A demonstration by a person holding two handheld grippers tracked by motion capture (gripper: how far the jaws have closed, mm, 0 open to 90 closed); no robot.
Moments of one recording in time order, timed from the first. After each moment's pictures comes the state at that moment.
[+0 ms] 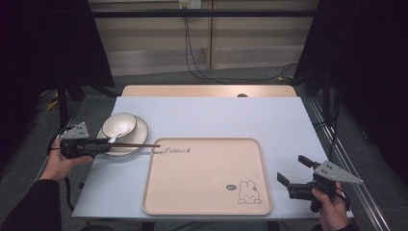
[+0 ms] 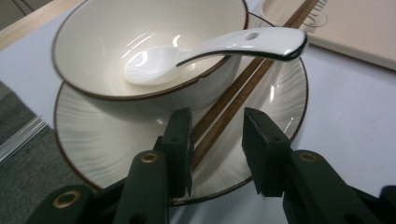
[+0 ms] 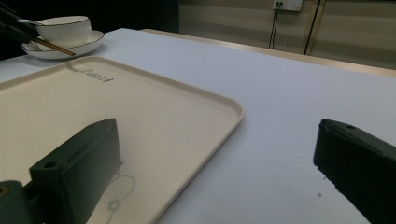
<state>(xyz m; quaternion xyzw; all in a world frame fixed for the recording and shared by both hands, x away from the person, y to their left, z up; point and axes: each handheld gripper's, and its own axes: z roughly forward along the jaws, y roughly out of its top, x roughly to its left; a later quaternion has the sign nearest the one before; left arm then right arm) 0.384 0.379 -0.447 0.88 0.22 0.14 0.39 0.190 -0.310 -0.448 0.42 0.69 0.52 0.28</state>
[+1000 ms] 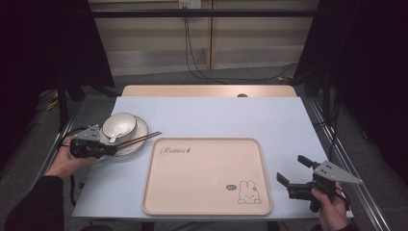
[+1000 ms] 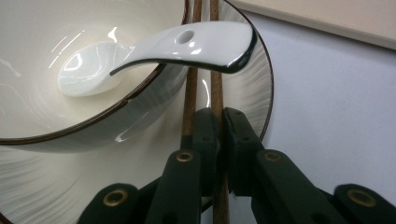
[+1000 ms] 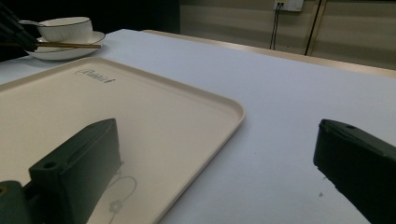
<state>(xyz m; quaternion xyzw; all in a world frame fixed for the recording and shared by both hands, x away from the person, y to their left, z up) 0.389 0.357 -0.448 0.92 0.16 0.09 0.34 0.190 -0.309 -0.449 0.42 0.69 0.52 0.28</state>
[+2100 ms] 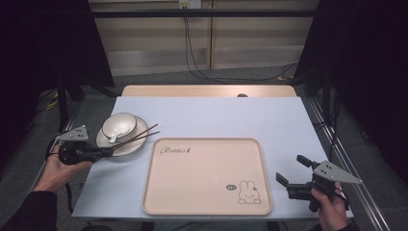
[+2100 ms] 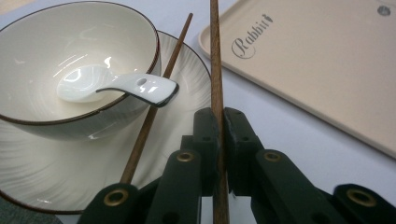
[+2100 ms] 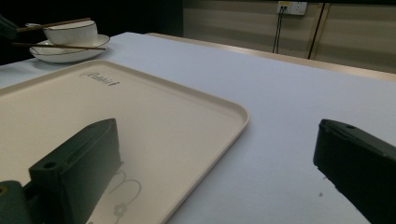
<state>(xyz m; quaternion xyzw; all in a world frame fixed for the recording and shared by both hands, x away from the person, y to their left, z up) 0.343 0.359 -0.416 0.87 0.26 0.08 0.42 0.190 -0.307 -0.447 0.41 0.69 0.52 0.28</state>
